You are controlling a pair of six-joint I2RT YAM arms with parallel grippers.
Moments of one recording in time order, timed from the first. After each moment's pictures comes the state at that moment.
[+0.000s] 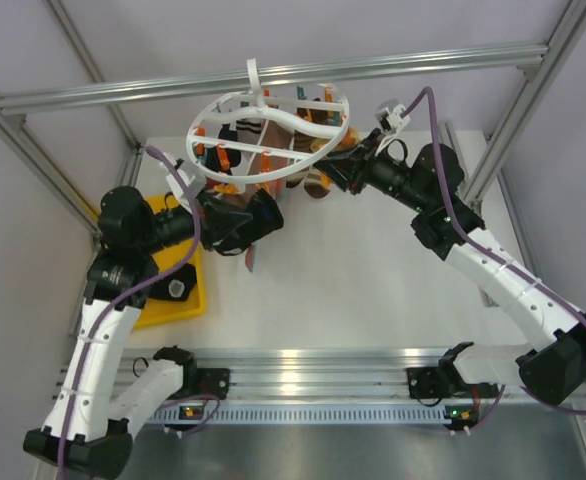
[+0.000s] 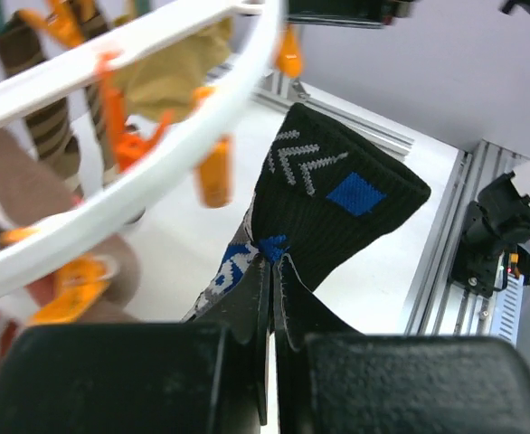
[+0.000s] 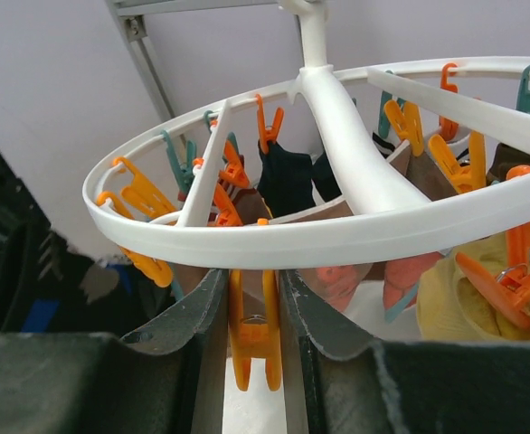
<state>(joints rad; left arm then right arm) -0.12 0.88 1.14 -0.34 0.92 -0.07 0.58 1.25 1.23 0.18 -0.40 0.30</state>
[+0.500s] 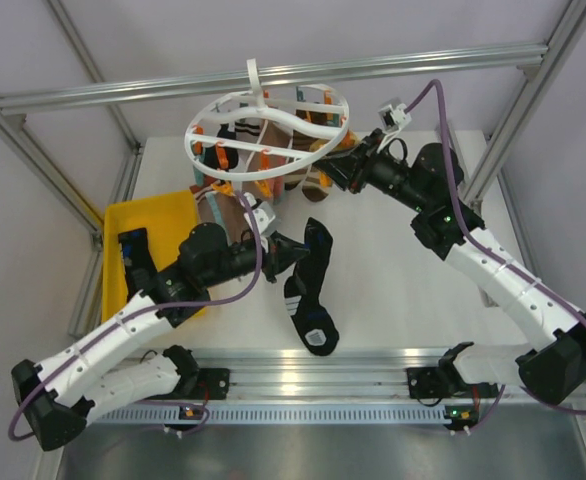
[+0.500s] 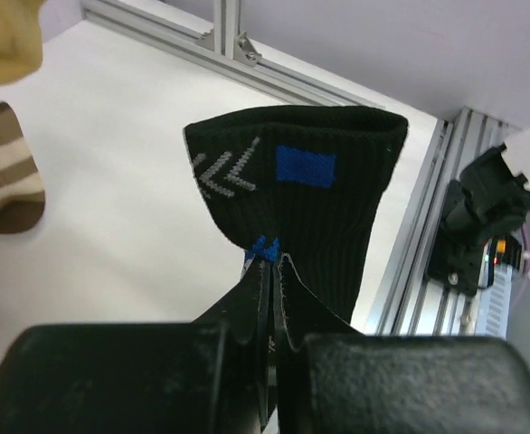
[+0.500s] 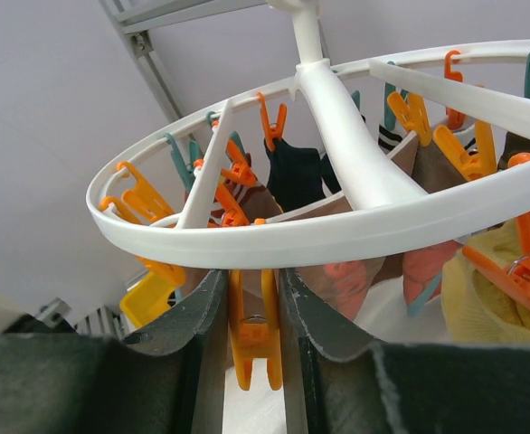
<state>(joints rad) -0.79 0.88 0.88 -0.09 0.34 -0.08 0.58 1.25 1.23 0.17 -0.38 0.41</state>
